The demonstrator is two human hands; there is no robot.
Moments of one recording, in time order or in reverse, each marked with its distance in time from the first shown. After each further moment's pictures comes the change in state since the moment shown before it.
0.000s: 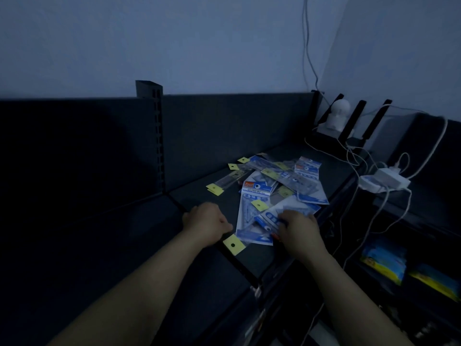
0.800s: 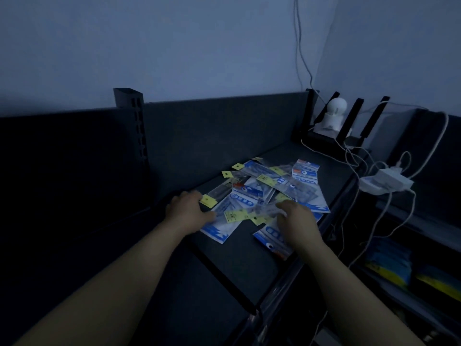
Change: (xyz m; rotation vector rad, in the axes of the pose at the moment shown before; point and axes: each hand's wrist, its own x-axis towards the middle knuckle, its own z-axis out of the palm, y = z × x) left_hand 0.070 -0.020 -0.018 0.041 0.105 0.023; right_hand 0.052 0.012 0.002 0.063 0.085 -0.063
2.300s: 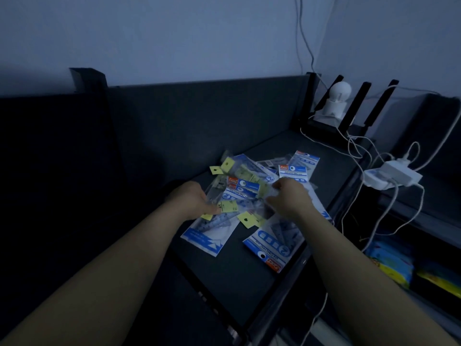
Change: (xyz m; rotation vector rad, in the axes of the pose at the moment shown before) left_hand 0.048 0.031 0.014 -0.126 -0.178 -0.044; right_hand 0.073 0.010 -0.001 0.148 -0.131 0.270
